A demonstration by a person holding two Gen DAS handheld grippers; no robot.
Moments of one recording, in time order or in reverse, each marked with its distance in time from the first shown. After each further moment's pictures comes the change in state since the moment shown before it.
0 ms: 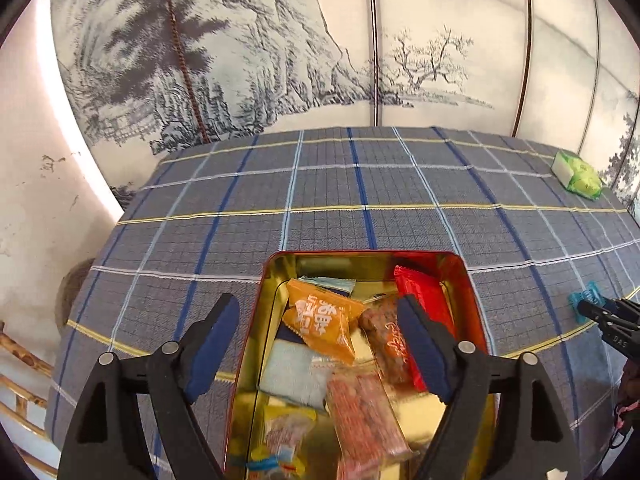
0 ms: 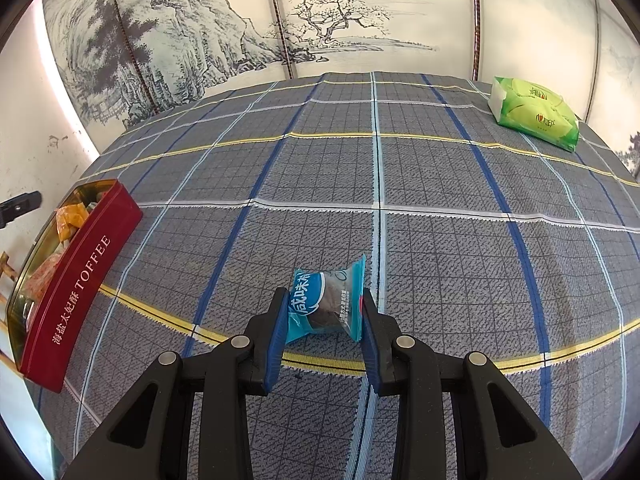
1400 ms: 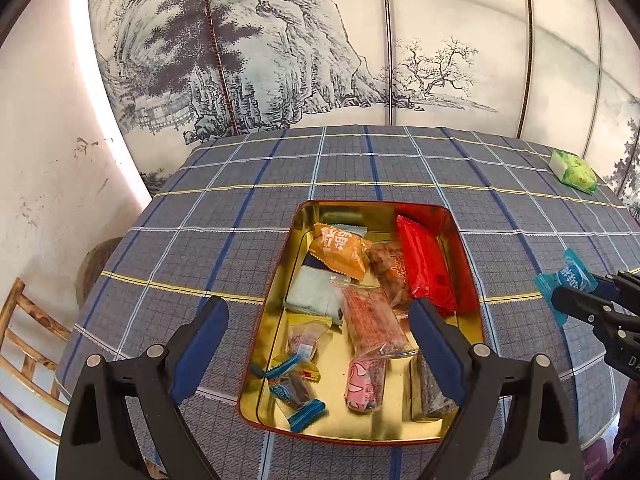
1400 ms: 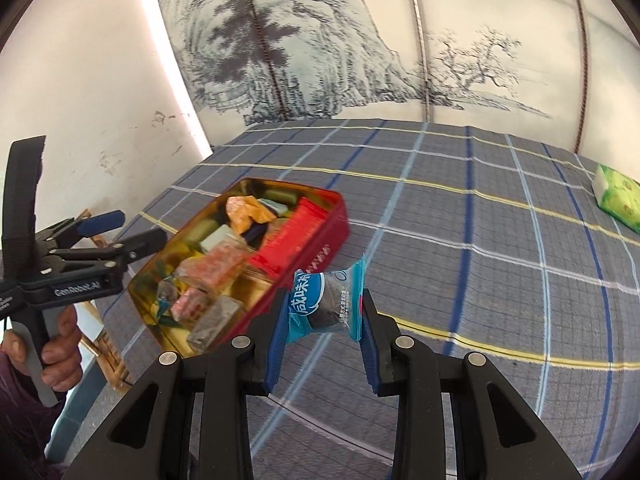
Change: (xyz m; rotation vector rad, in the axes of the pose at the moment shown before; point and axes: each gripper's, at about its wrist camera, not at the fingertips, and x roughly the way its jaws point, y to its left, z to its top) left arm -0.059 0.006 -0.057 -0.039 -0.018 0.067; right arm -0.080 0.158 -0.008 -0.224 -0.072 0.276
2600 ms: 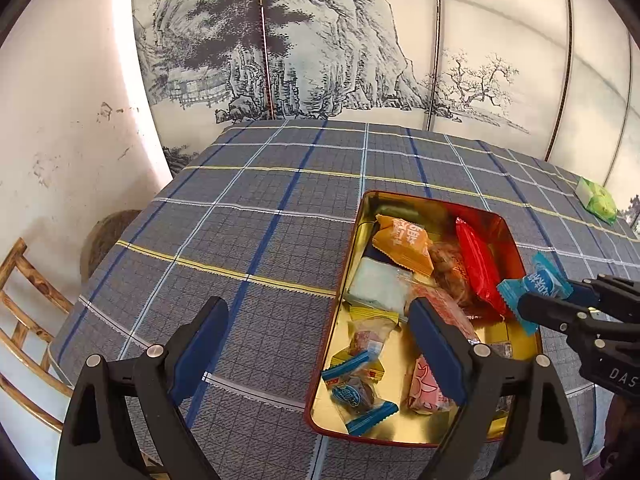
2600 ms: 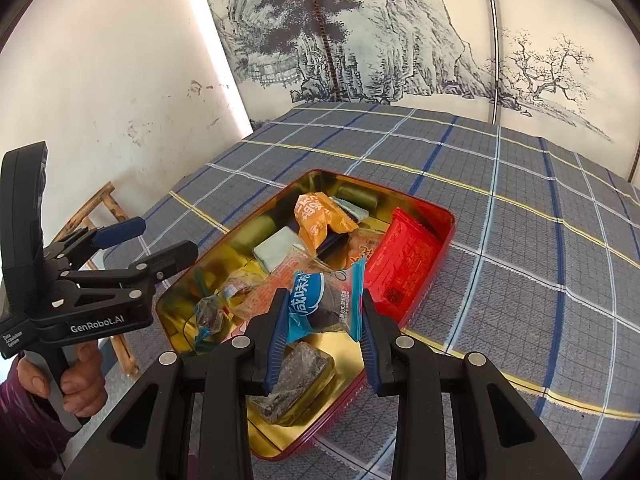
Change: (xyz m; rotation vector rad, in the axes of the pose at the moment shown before) left arm 0.015 0.061 -0.017 -0.125 -0.004 0.018; right arm 0.067 0.064 0.030 -0.083 0.081 0.092
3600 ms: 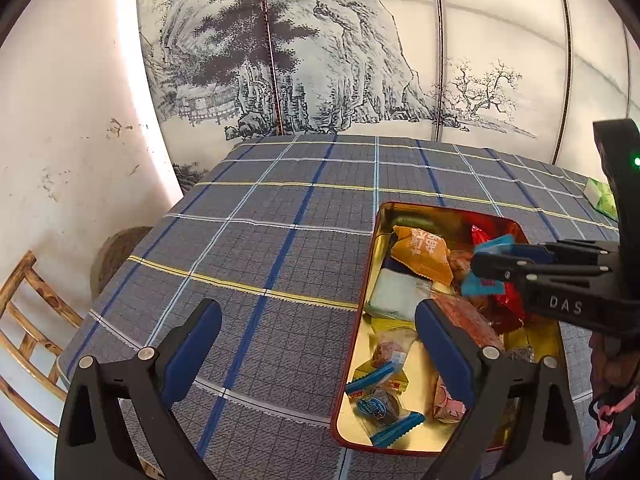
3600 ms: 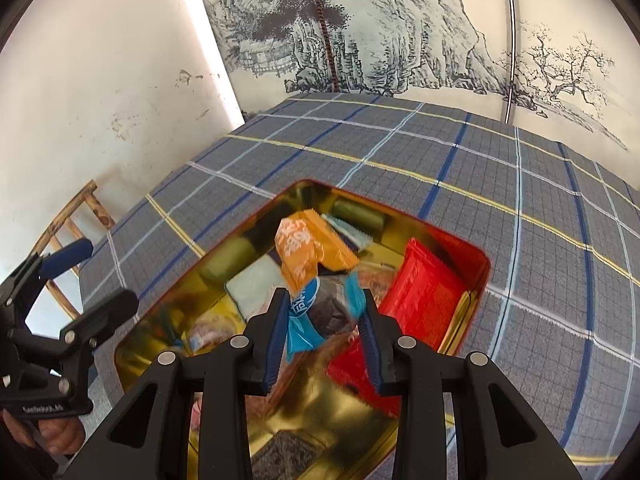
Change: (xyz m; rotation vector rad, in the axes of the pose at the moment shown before) left arm 0.002 0.003 -0.004 0.034 -0.064 0.049; right arm 0.060 -0.005 0.038 -0.004 0.014 -0.022
